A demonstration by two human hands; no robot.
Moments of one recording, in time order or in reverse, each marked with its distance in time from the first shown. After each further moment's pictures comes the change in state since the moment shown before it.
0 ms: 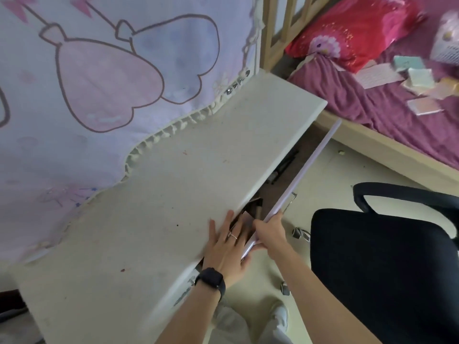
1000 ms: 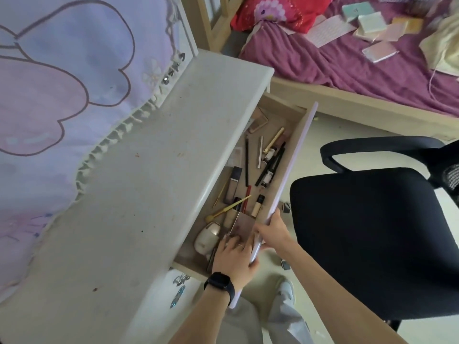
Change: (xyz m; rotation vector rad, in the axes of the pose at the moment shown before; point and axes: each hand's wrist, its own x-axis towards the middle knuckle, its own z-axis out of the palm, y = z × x) left_hand 0.000 0.079 0.038 -0.084 -0.024 0.178; right_hand 0.022 0.078 -0.075 0.072 -0.086 -0.018
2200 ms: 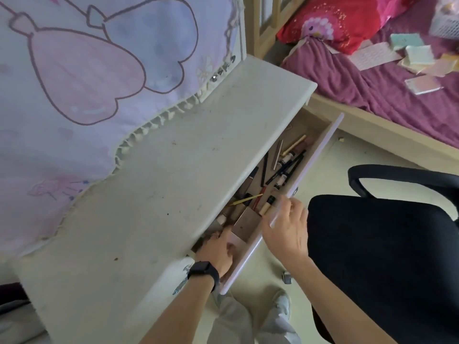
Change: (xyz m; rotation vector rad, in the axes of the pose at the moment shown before) left_hand -0.021 -0.064 -0.019 -0.410 -0.232 -0.566; right_hand -0.030 -0.019 0.029 -0.774 0.558 -0.756
